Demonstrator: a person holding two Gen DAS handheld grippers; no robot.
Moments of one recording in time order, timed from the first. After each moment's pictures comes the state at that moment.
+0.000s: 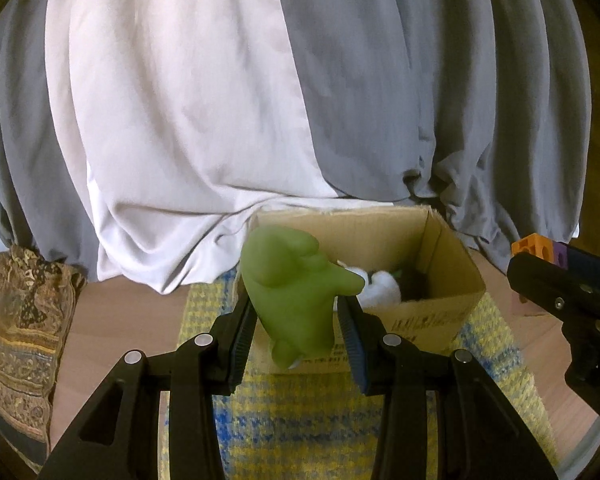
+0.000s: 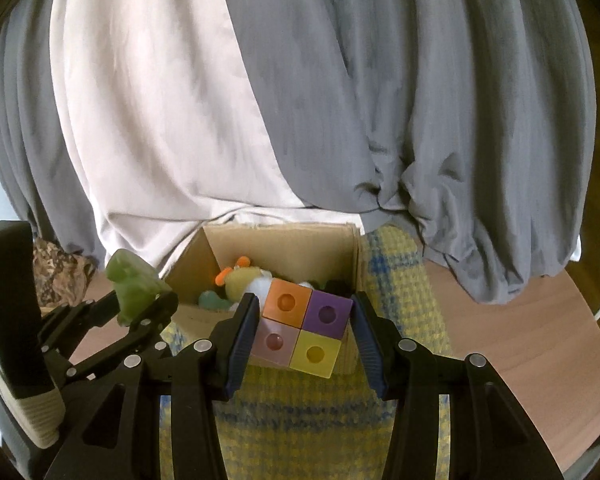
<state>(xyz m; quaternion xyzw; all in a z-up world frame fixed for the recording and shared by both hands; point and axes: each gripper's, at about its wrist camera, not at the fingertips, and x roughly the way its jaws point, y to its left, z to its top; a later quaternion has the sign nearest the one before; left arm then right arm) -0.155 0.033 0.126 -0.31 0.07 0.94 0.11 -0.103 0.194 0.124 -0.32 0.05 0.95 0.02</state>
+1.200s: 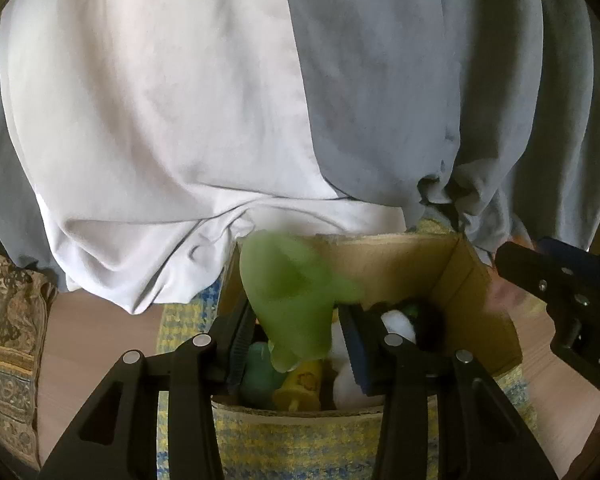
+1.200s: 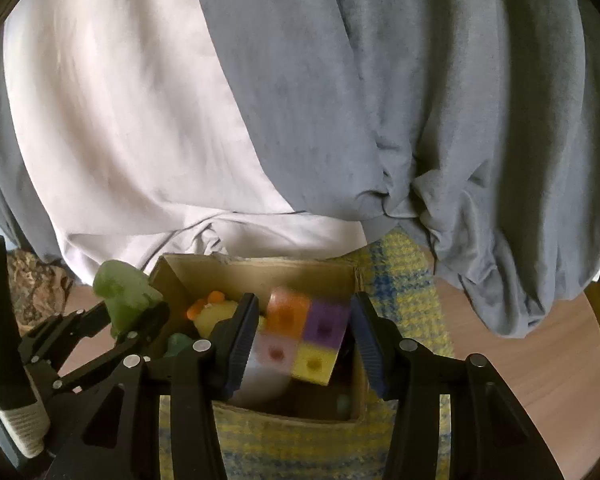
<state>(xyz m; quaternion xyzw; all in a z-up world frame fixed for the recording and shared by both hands) -0.250 0.054 0.111 -0.36 0.06 0.92 0.12 -0.210 0.211 0.114 -0.36 0.05 0.93 0.03</state>
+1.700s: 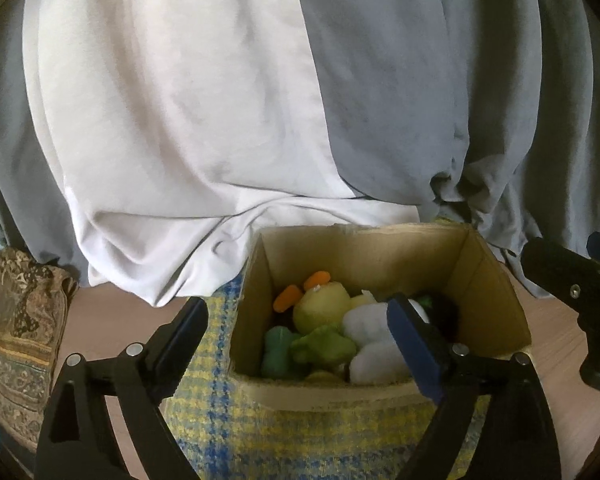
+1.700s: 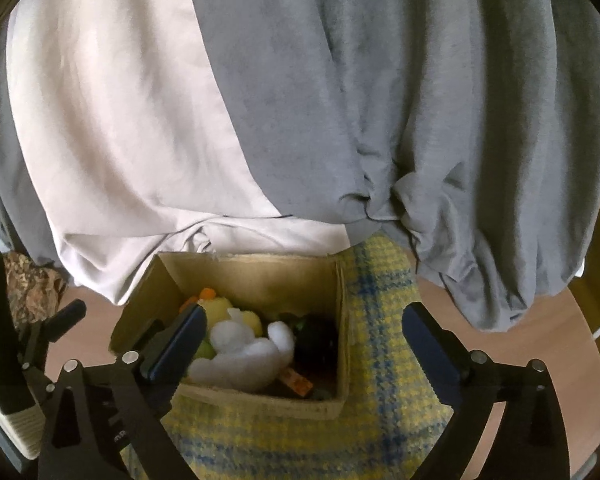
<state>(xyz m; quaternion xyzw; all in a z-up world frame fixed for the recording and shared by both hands) -0.225 0.045 0.113 -0.34 0.07 0.93 0.09 -0.182 0.213 0.118 -0.35 0.05 0.94 0.05</state>
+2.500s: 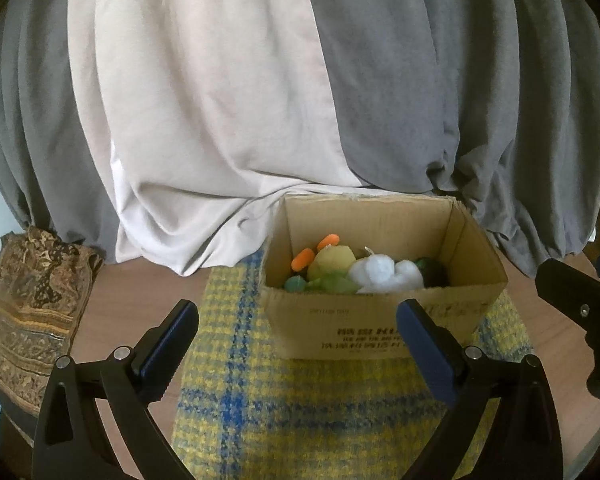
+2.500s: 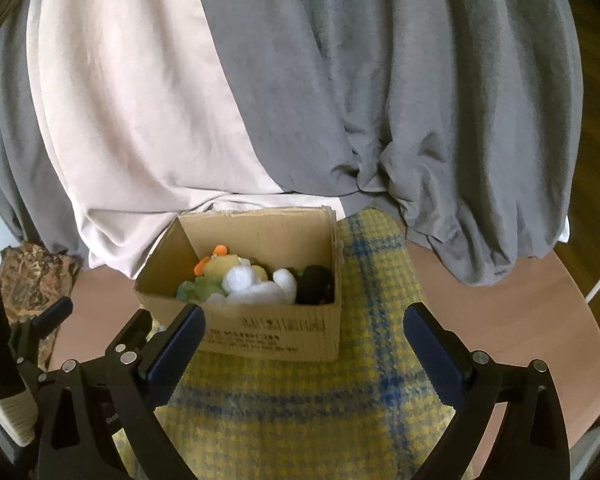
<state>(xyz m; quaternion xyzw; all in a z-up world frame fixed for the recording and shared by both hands) -0.147 0.023 0.117 -0.32 0.07 0.94 0.06 -0.101 0.206 0.114 -0.34 0.06 0.94 0.05</state>
